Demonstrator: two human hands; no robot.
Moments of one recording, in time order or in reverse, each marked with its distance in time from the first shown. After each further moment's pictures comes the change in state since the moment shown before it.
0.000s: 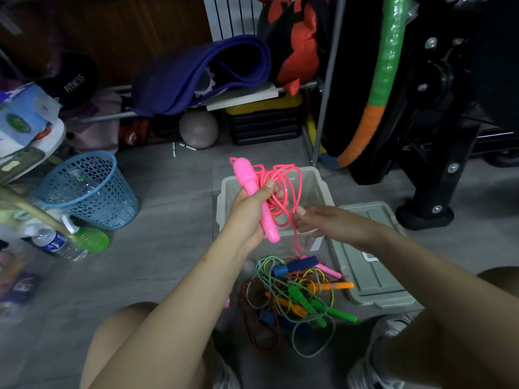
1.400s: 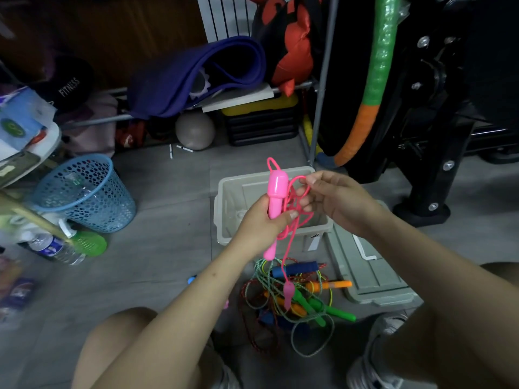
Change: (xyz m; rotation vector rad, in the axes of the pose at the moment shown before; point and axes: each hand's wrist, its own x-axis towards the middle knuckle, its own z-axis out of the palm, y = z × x) left_hand -0.010 -0.018 -0.004 0.809 -0.245 0.213; right_hand 0.006 -0.017 -0.013 0.750 0.193 -0.275
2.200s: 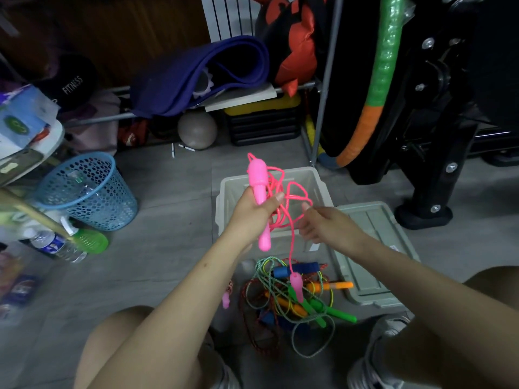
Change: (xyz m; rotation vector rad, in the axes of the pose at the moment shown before) left_hand 0.009 0.001 -0.014 -0.243 0.155 -0.121; right_hand -0.015 0.034 0.008 -0.726 0.121 0.202
